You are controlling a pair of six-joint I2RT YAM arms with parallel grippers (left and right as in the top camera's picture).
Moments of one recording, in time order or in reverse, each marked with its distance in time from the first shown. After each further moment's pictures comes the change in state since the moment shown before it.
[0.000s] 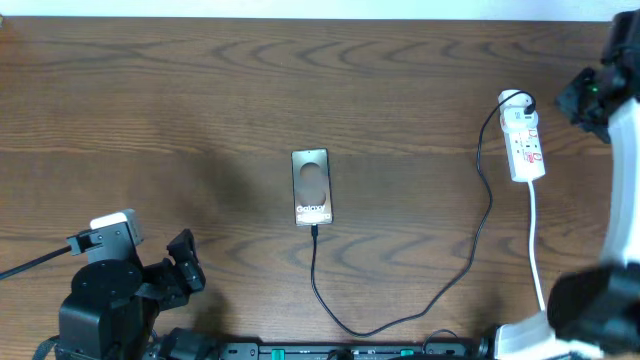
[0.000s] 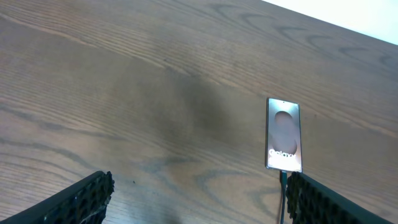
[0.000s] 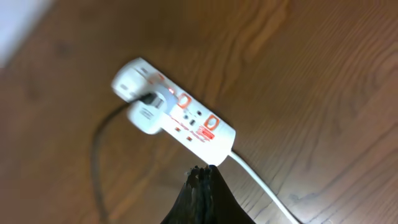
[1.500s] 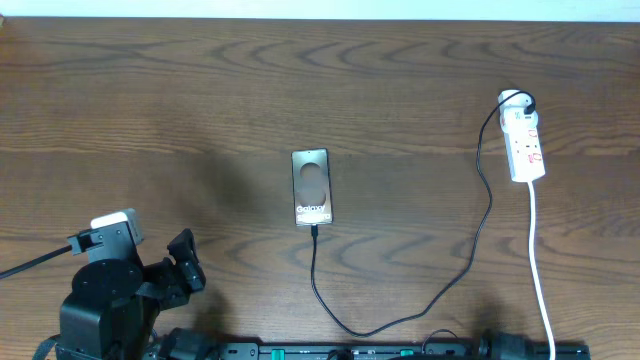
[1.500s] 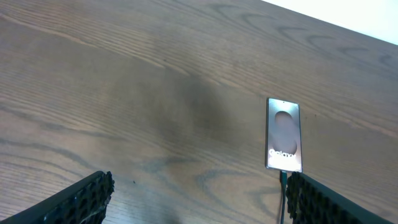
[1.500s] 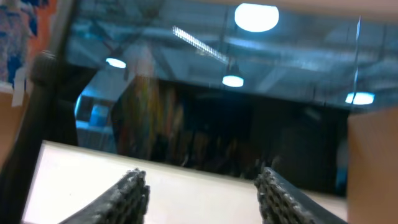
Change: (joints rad) left arm 0.000 0.001 0.000 0.000 0.000 0.000; right arm 0.033 -1.639 -0.150 0.172 -0.558 -0.533
